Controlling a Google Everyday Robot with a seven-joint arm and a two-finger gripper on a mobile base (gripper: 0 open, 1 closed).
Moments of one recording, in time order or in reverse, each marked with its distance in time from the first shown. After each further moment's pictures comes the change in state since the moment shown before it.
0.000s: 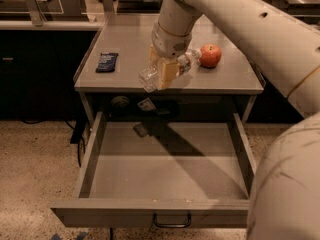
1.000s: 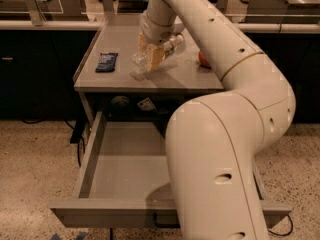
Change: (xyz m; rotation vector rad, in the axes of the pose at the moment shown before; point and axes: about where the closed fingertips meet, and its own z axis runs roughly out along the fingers) arm 0.024 -0.110 0.044 0.068 -0.017 -0.108
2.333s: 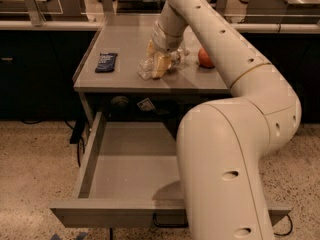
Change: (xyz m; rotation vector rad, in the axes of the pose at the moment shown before) arm 0.029 0.012 0.026 0.021 -0.058 0.112
